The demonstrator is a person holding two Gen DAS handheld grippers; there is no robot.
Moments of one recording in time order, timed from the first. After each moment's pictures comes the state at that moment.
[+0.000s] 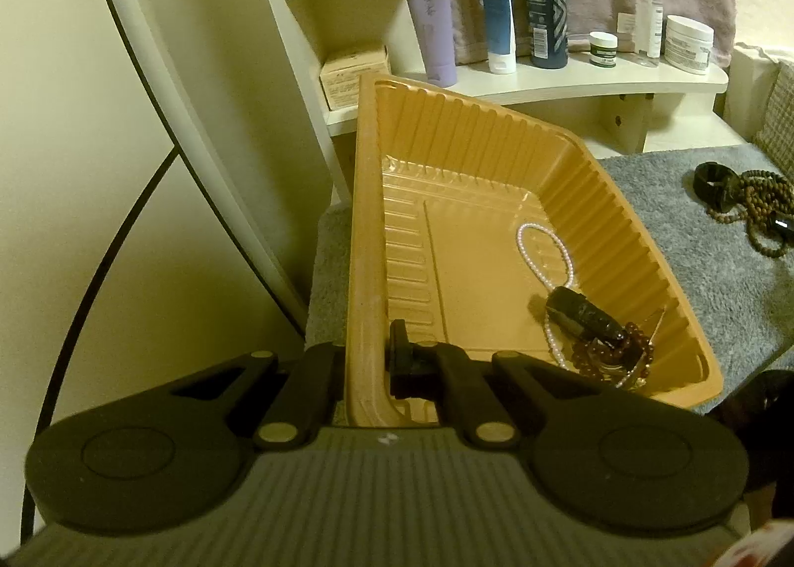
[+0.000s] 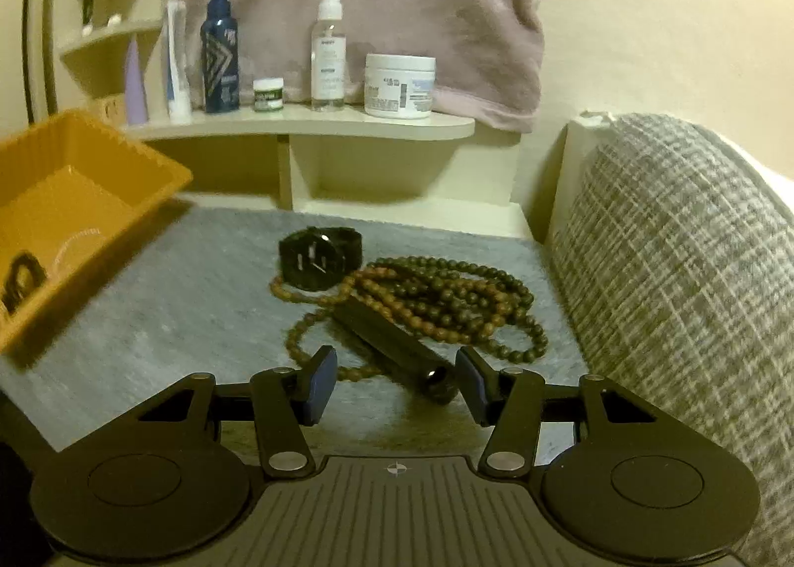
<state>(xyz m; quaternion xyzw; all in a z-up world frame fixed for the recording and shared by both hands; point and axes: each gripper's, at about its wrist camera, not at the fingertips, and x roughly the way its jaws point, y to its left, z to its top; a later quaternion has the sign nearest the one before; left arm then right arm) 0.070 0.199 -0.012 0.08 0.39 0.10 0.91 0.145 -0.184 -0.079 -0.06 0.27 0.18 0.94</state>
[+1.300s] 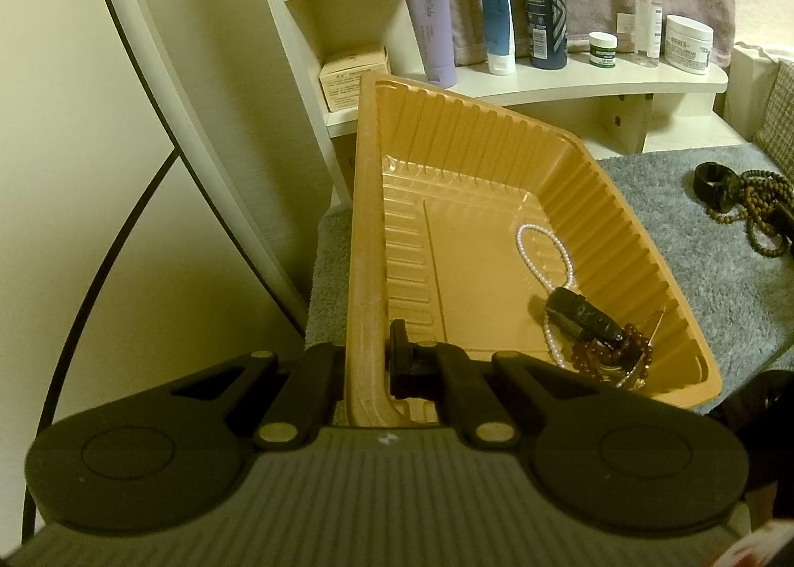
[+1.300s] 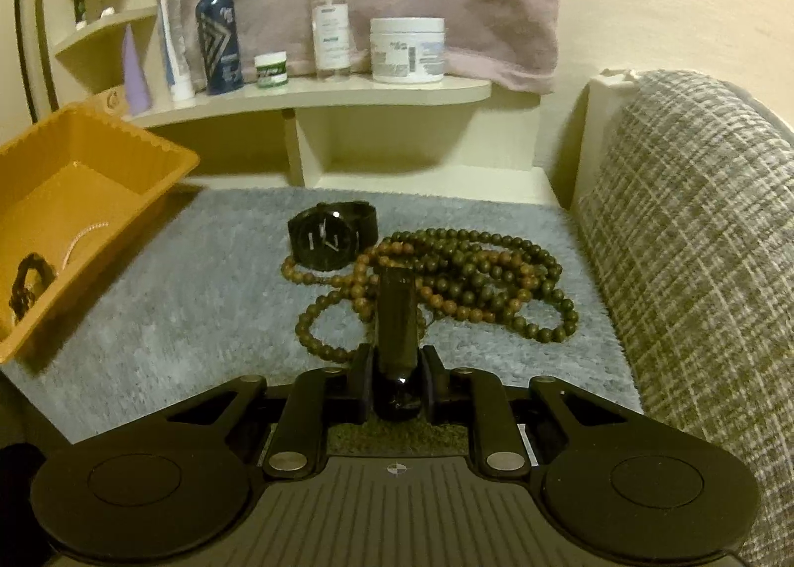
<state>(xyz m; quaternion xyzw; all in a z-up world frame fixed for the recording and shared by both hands) 0.070 0.199 -0.010 0.08 0.39 0.10 0.91 0.157 -0.185 -0.078 -0.01 0.31 0.20 0.93</state>
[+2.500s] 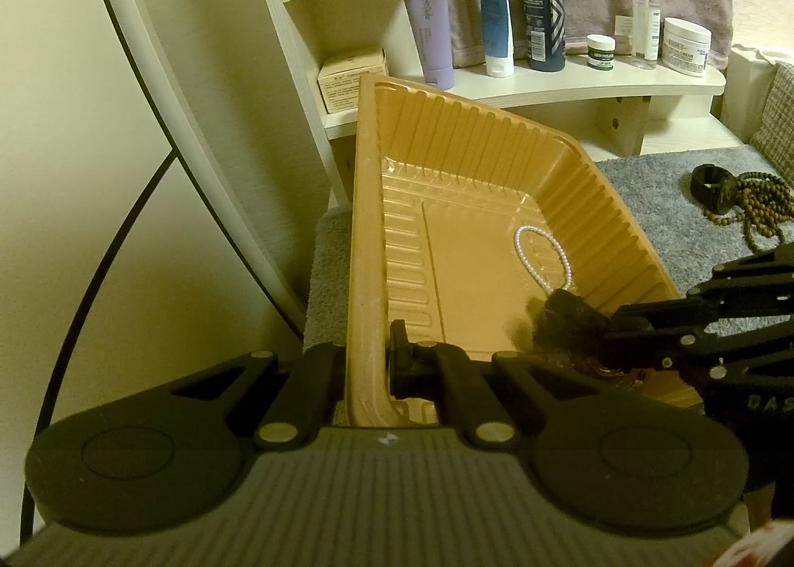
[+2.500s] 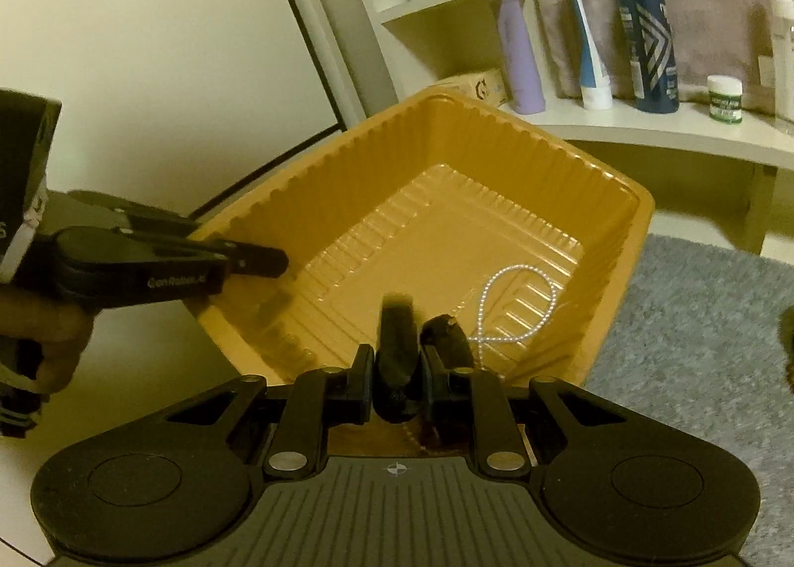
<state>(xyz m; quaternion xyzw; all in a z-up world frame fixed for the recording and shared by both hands) 0.069 0.198 -0.009 0.08 0.39 0.10 0.91 0.133 0.010 -0.039 0.04 0.32 0.51 0.80</state>
